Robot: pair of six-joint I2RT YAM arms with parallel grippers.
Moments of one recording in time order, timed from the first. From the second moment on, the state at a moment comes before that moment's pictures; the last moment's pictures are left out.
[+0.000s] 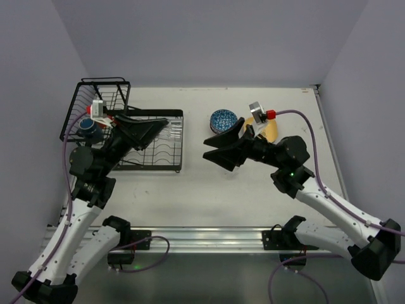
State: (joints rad) left arm -0.31 0.72 0.83 0.34 0.47 -1.13; right arm 0.70 0.93 0.79 0.55 -0.62 0.74
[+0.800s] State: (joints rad) left arm -0.65 0.81 0.73 0.44 0.22 -1.25; right arm 0.81 1.13 1.02 0.47 -0.62 0.63
